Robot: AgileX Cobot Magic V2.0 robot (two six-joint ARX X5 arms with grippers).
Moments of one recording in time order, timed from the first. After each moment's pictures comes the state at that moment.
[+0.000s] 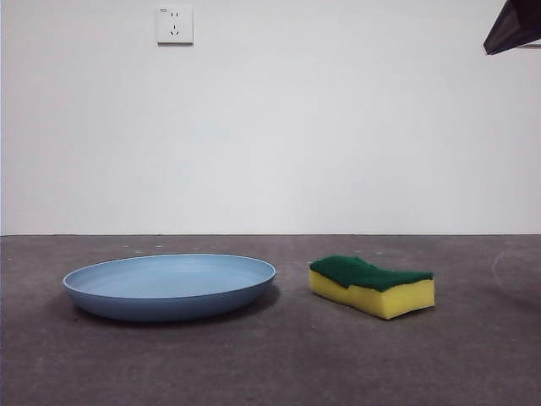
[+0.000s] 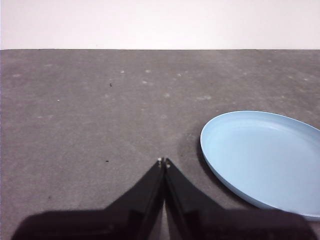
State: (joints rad) left arm -0.05 0.01 0.02 -0.18 0.08 -0.05; right arm 0.59 0.67 0.66 -0.40 0.19 0.07
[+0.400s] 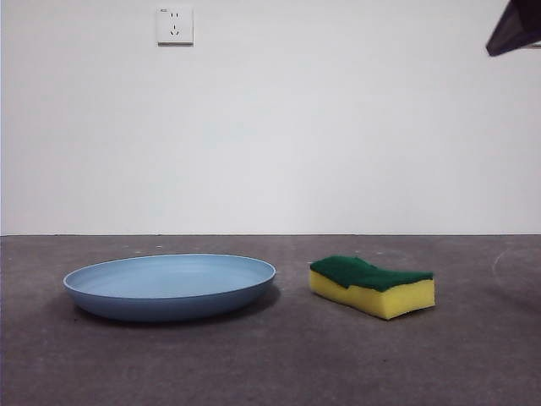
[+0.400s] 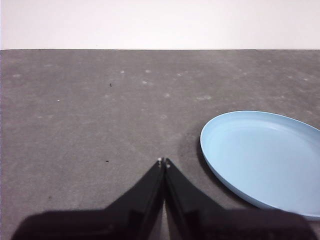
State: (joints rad) left arm -0.05 0.01 0.02 -0.18 0.08 -0.05; right arm 0.59 0.67 0.66 -0.43 0.20 0.03
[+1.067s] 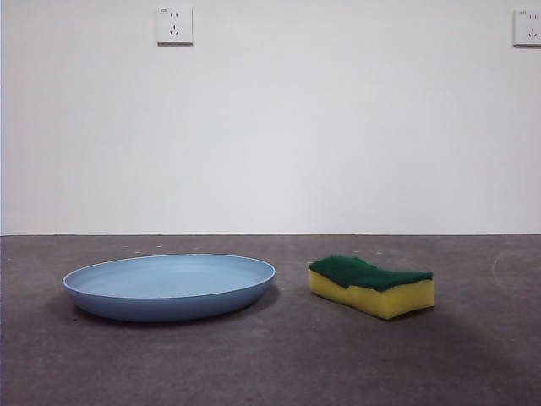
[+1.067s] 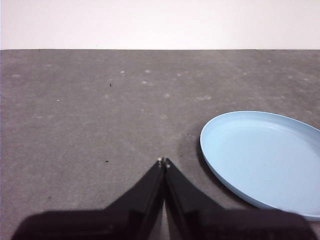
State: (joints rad) left arm -0.05 0.01 0.02 -0.18 0.08 -0.05; right arm 0.00 0.21 0.36 -0.23 -0.01 -0.04
